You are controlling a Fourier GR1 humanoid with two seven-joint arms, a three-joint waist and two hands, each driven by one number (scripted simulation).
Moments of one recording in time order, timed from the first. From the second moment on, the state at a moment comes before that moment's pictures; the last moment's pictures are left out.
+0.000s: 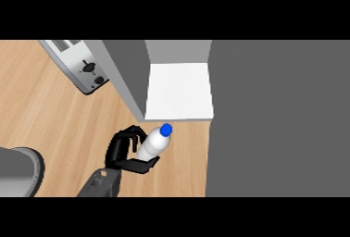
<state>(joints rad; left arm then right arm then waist) -0.34 0.01 -0.07 -0.59 0.09 0.00 -0.90 1.06 -0.31 0.40 -2.49 -0.03 0.22 -0.44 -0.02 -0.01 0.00</state>
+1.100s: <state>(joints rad) -0.73 0.00 -0.43 -0.74 0.46 0.48 -0.40 1.09 -0.33 0.29 -2.49 -0.06 0.25 -0.50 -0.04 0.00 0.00</state>
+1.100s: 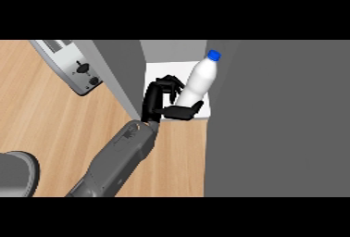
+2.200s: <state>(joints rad) -1.11 0.01 -0.38 -0.19 0.40 0.82 -0.38 1.09 -0.35 0.21 -2.47 -0.09 0.34 -0.56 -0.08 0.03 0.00</state>
